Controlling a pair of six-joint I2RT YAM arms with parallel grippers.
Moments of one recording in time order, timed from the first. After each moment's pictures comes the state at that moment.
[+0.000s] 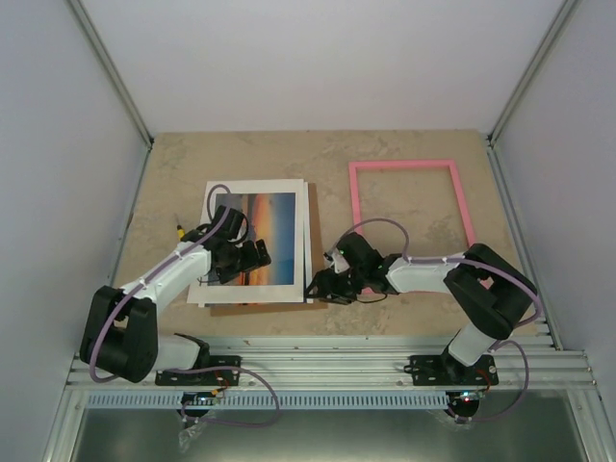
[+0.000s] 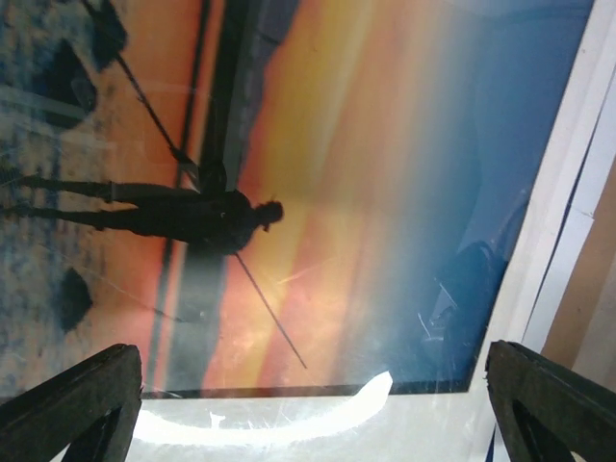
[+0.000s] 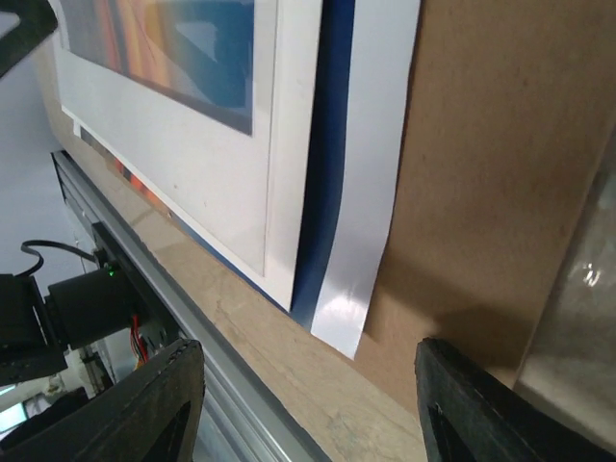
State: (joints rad) left arm -0.35 1.32 0.74 -0.61 0.19 -0.65; right arm 0.83 1.66 0.72 0.02 -0.58 0.90
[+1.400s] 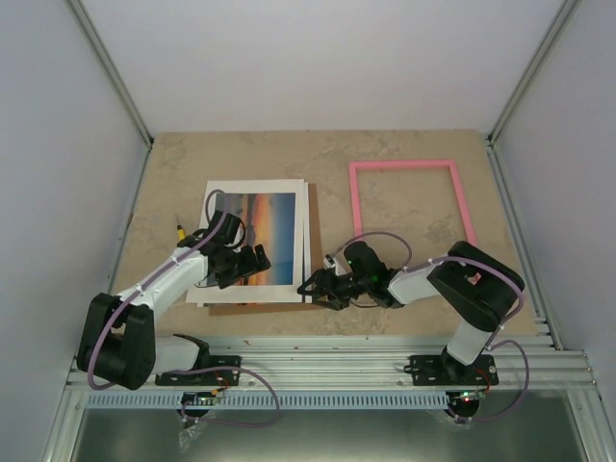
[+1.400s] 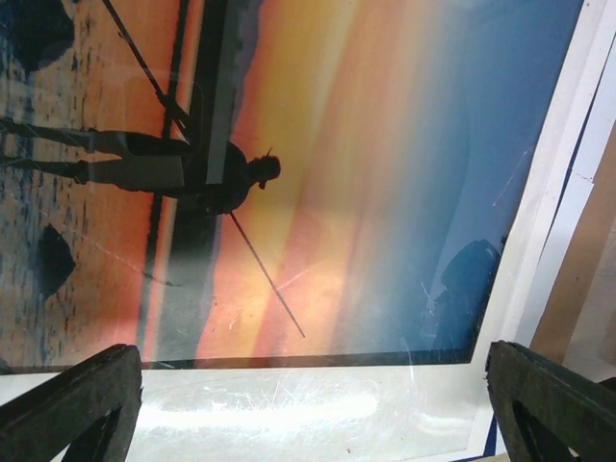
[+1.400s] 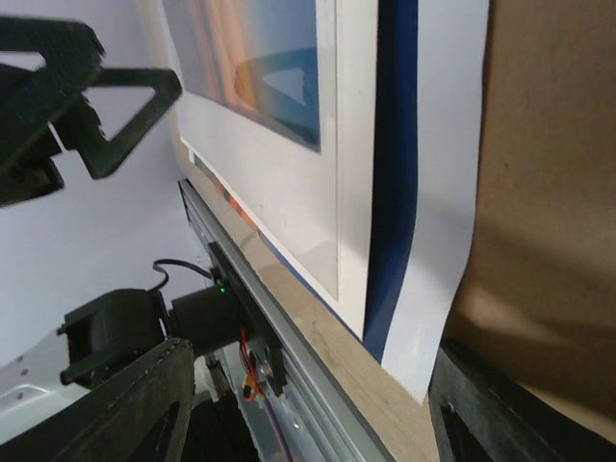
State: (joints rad) left arm -0.32 1.28 0.69 -0.61 0.25 -0.62; right arm 0.84 1.73 0.54 0.55 -0.67 1.23
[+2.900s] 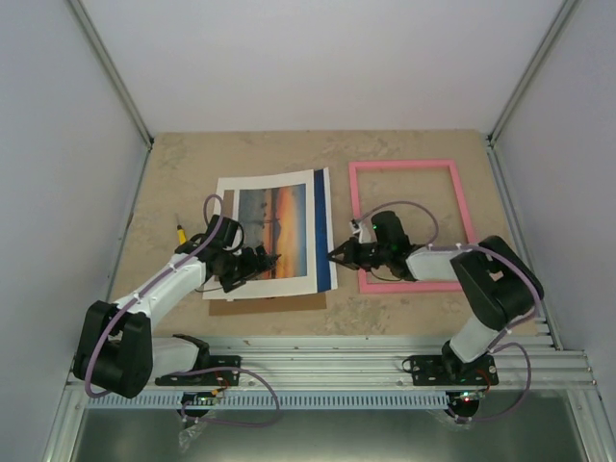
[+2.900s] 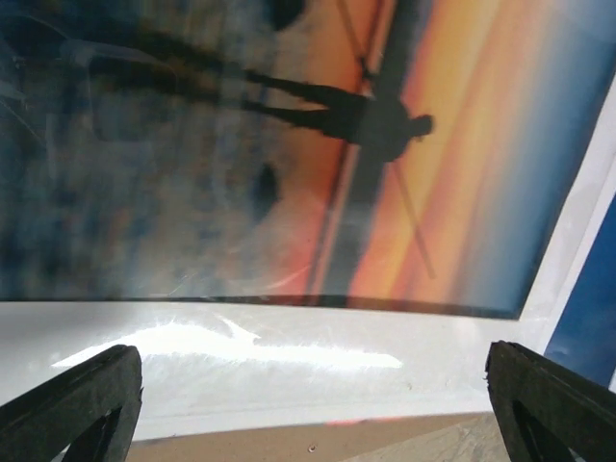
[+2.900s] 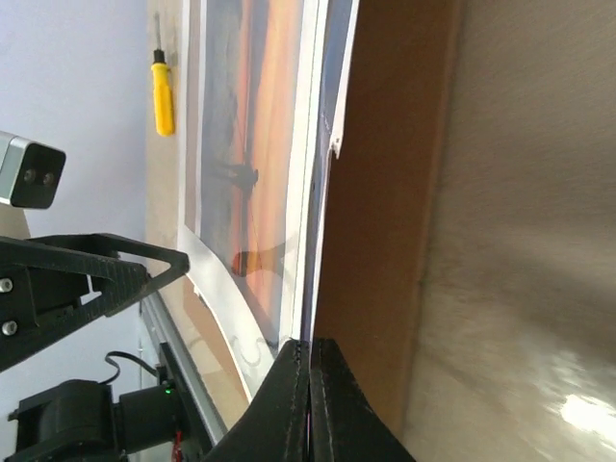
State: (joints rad) left arm -0.32 1.23 0.64 -0.56 0.34 -0.69; right arm 0.58 1.71 0.64 0.42 -0.65 0.89
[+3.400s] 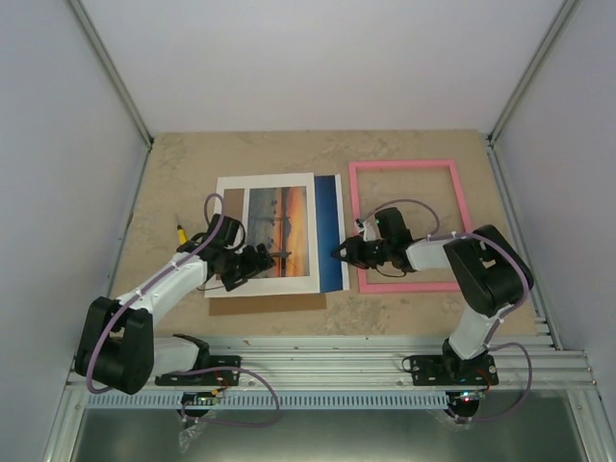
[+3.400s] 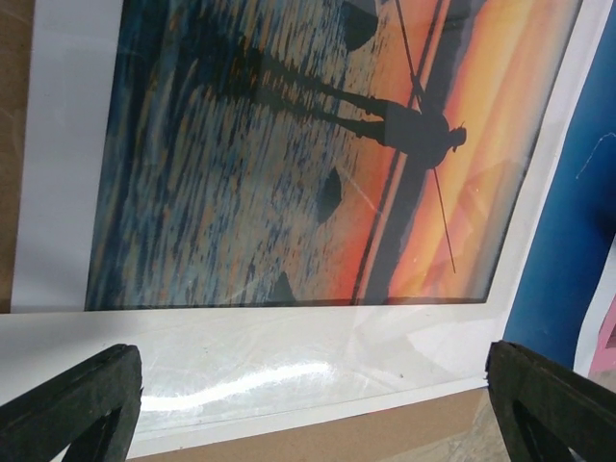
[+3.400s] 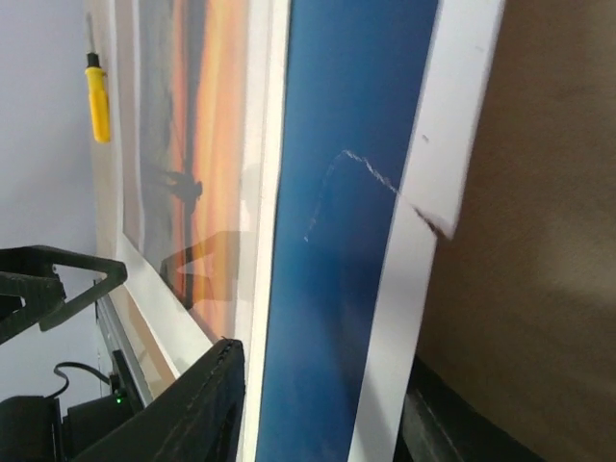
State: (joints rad) left arm -0.32 1.25 0.64 -0.52 0.34 -0.71; right arm 0.48 1.74 0.69 0.24 -0.67 0.71
